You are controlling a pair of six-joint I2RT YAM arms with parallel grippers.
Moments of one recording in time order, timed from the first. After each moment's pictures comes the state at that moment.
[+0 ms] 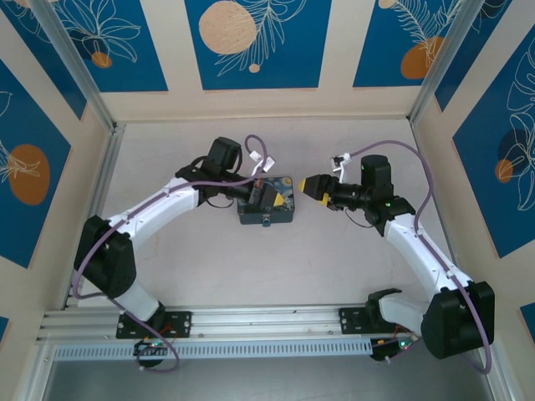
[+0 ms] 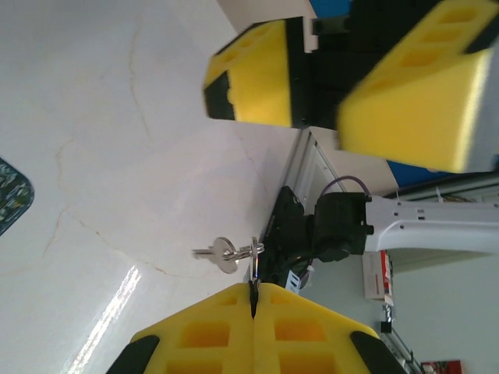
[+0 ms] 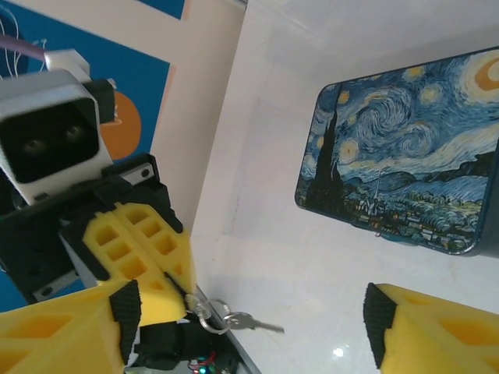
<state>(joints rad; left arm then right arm) -0.60 1.61 1.29 -0.43 0.95 -0.36 0.22 1.13 0.81 -0.23 -0.84 0.69</state>
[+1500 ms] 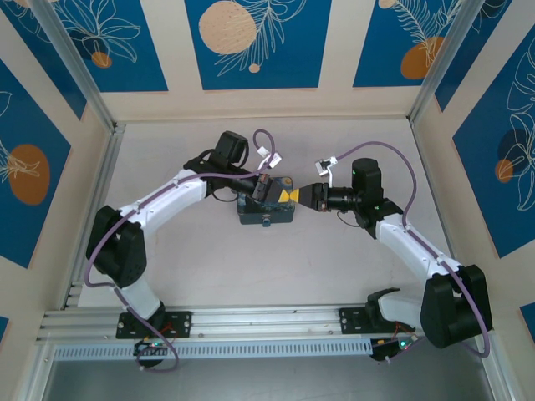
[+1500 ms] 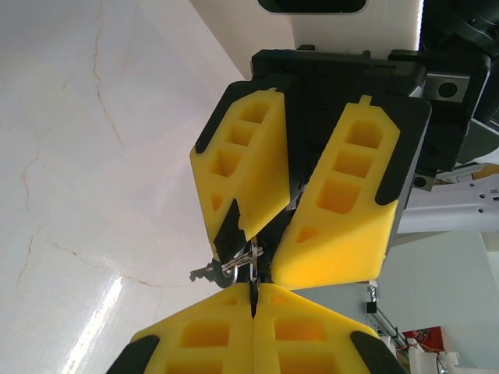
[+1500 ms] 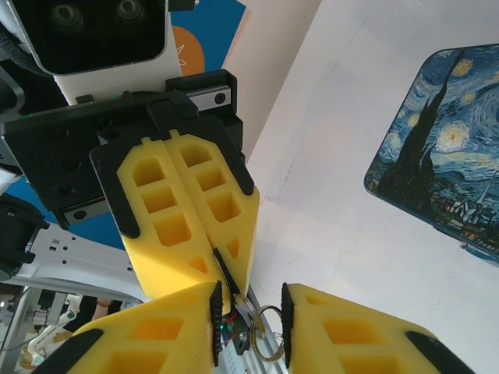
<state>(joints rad) -0.60 1.70 1.39 -0.47 1.03 -0.31 0.28 1.19 0.74 0.03 -1.02 0.69</state>
